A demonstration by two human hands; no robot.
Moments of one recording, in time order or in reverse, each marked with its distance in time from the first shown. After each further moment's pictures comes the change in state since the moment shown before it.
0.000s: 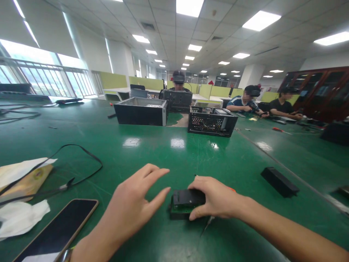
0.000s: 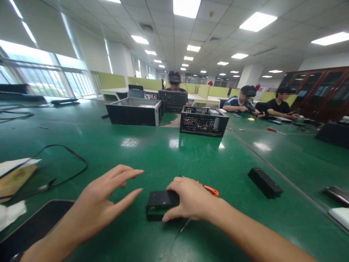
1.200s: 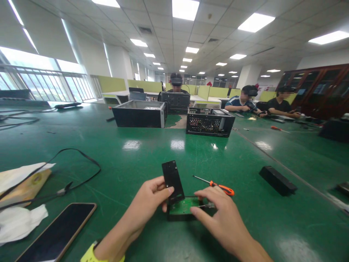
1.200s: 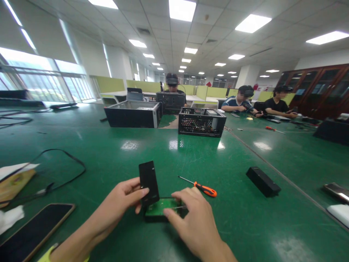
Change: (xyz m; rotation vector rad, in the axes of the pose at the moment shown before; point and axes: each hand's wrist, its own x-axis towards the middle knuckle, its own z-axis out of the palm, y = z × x) left_hand 0.011 0.017 0.034 -1.090 -0.224 -0.604; right_hand -0.040 -0.023 0.050 0.394 0.550 0.273
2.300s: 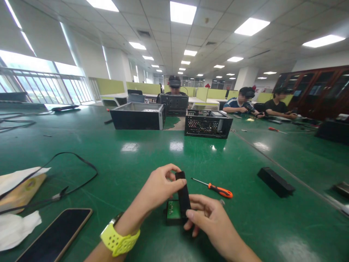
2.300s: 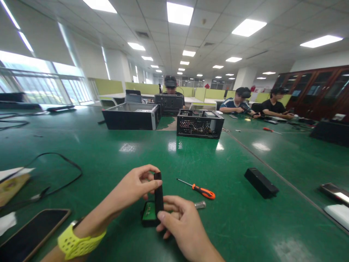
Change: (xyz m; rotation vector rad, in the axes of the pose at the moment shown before) left_hand 0.040 0.020 0.008 0.441 0.026 0.032; right_hand 0.002 -0.001 0.021 0.812 -0.199 0.247
